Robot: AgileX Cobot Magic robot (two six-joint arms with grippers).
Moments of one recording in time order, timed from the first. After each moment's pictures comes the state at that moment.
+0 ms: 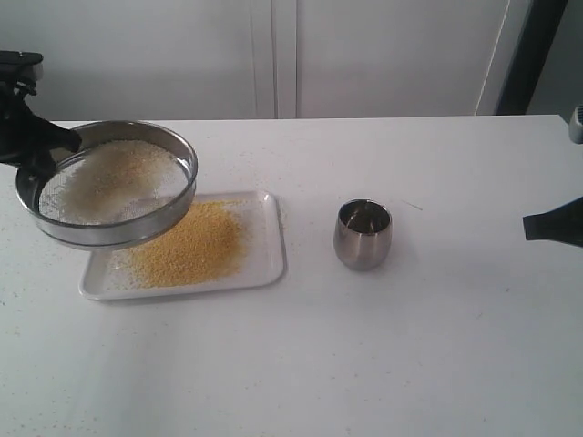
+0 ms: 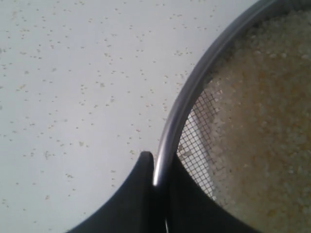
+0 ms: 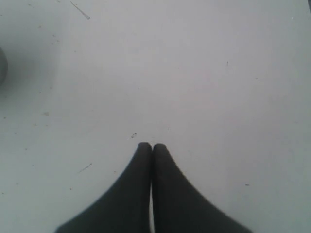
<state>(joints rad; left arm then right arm) -0.02 1.86 -1.47 -0.16 0.79 0.25 0.02 1.18 -0.68 -0.11 0.40 0.03</state>
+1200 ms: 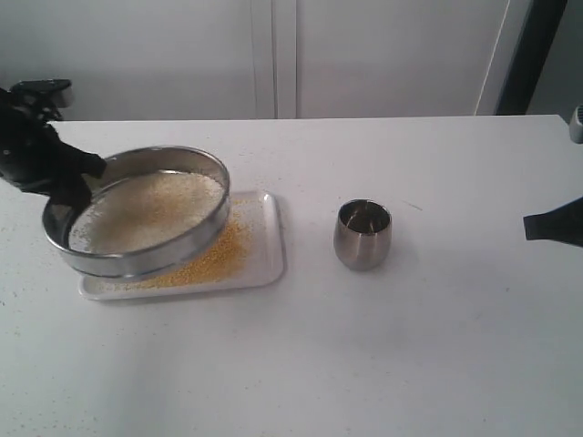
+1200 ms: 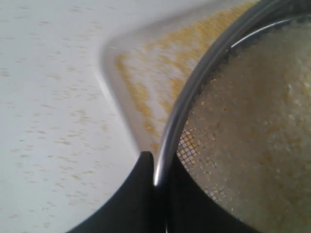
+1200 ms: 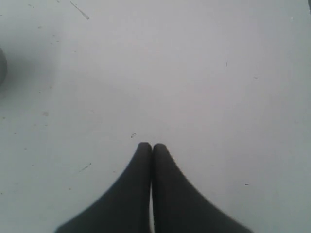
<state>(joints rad) -0.03 1.81 -1.33 -0.40 0.80 0.46 0.02 1.18 -0.68 -0.11 0.40 0.03</state>
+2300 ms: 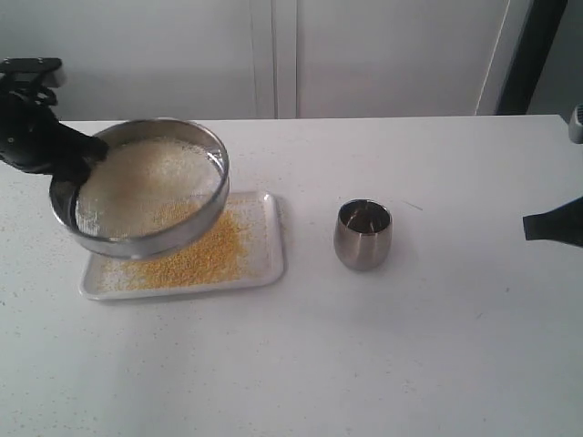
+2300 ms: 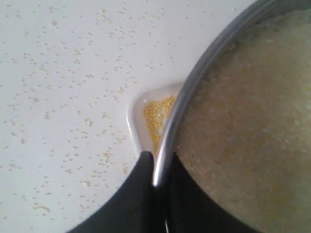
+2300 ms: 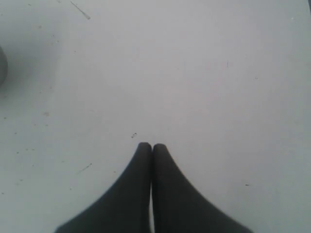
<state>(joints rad) -0.09 1.80 -1.33 -0.37 0.66 0.42 0.02 1.18 -0.68 -0.11 0.40 0.03</state>
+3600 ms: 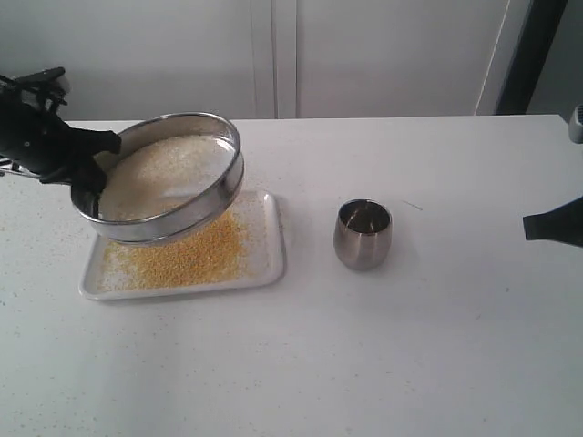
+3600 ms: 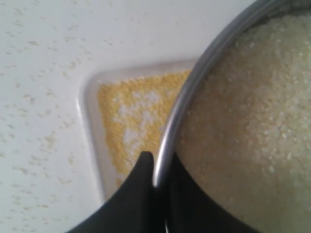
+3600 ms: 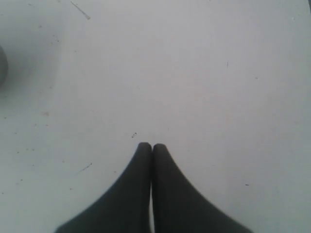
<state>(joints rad) -0.07 1.84 -1.33 -0.51 0.69 0.34 0.02 1.18 -0.68 -0.11 0.40 0.03</state>
